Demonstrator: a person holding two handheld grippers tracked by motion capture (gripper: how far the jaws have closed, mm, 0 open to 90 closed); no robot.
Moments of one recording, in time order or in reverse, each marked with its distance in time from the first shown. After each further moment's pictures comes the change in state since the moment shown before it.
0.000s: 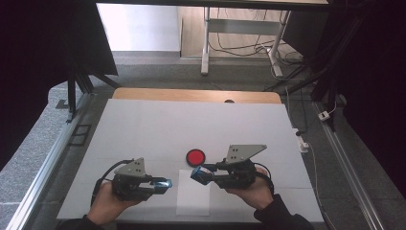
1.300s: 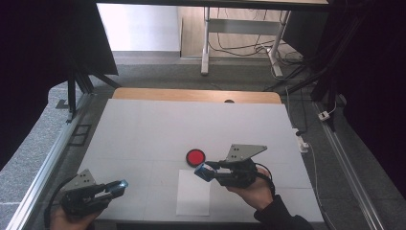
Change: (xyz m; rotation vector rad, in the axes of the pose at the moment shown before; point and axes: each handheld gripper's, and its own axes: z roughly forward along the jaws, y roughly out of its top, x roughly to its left) left arm -0.011 -0.079 -0.070 -0.072 0.331 -0.294; right arm -0.004 -0.005 0.000 0.024 -0.094 0.017
